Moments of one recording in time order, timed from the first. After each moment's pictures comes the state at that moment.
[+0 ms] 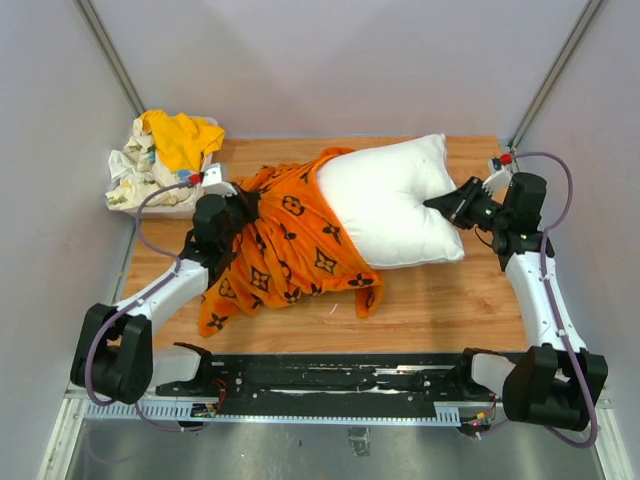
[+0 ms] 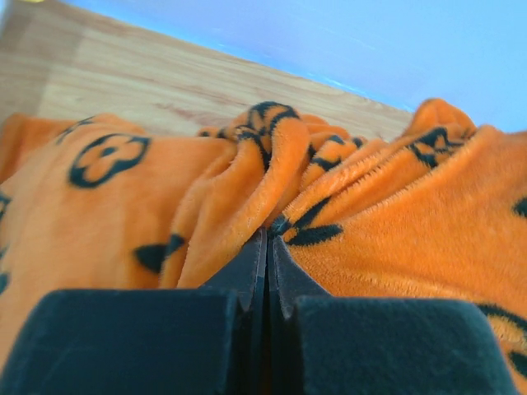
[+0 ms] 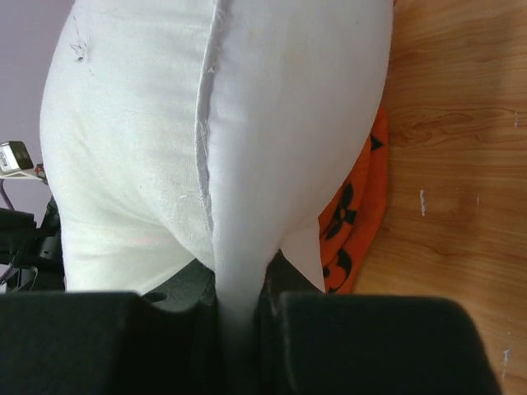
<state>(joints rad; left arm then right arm) -0.32 1.27 0.67 0.48 -0.15 -0.42 -0.13 1.15 0.91 -0.19 -0.74 0.64</state>
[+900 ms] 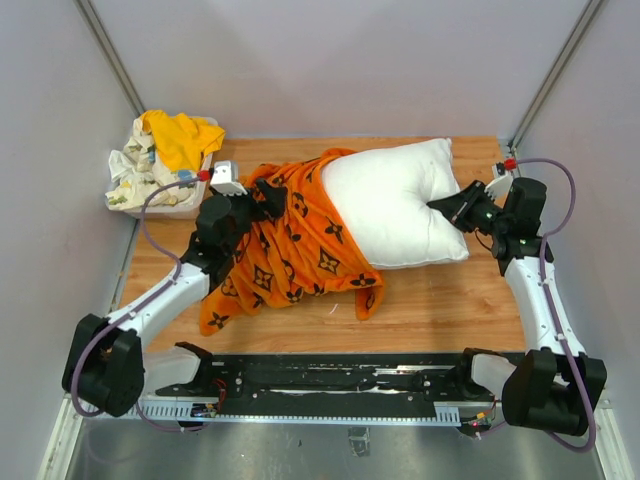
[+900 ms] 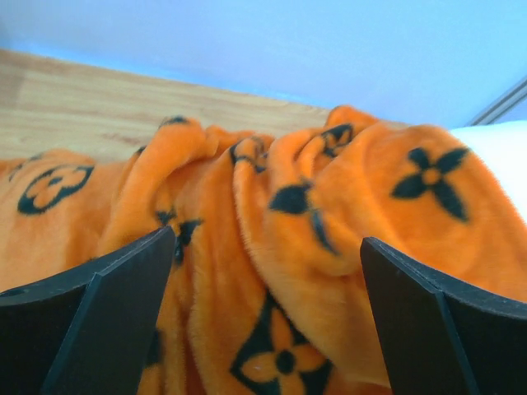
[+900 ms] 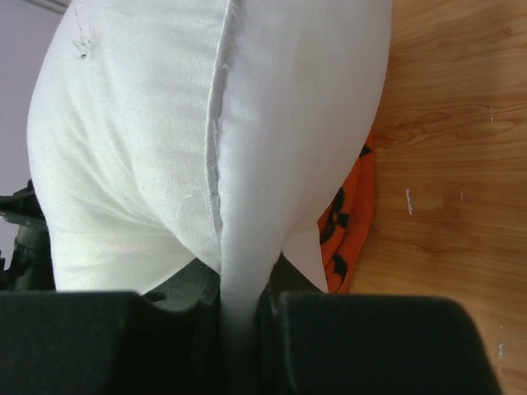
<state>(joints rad) -0.39 1.20 0.67 0.48 -0.14 -0.41 -0.14 1.11 0.86 -0.16 -0.69 0.68</state>
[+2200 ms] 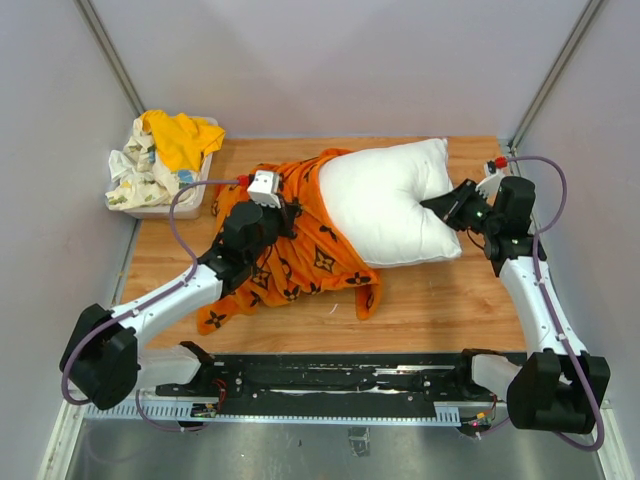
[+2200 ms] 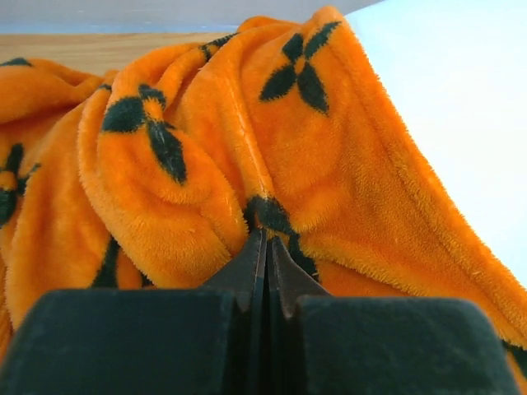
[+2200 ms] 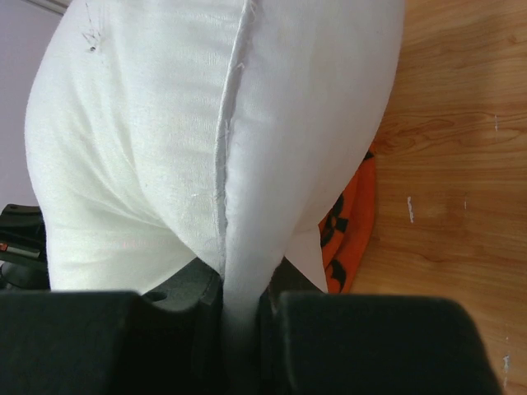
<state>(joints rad) -0.60 1.21 0.72 0.35 -0.20 -0.29 -0.06 1.11 0.86 -0.14 -0.61 0.67</state>
